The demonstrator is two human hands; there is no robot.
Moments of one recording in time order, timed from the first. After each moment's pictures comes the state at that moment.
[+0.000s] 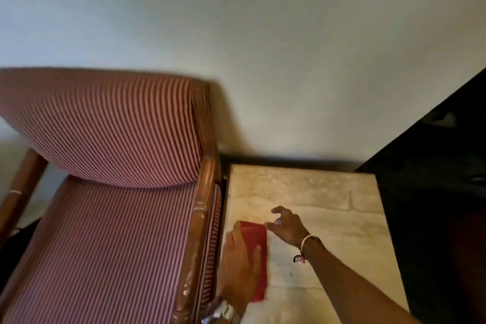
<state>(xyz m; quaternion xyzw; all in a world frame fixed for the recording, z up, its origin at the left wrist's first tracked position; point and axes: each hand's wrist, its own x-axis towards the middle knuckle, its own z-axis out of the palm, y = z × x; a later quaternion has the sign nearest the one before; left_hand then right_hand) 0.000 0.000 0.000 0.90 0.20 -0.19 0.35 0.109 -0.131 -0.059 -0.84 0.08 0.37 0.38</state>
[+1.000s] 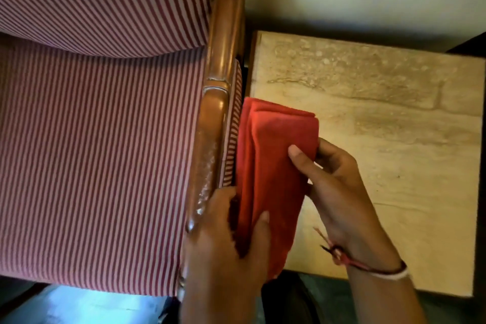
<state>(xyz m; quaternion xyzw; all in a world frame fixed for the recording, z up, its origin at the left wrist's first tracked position) -0.086 0.078 -0.044 0.88 0.25 -0.08 0.40 0.010 -0.065 -0.092 -0.63 0.18 0.26 0.71</state>
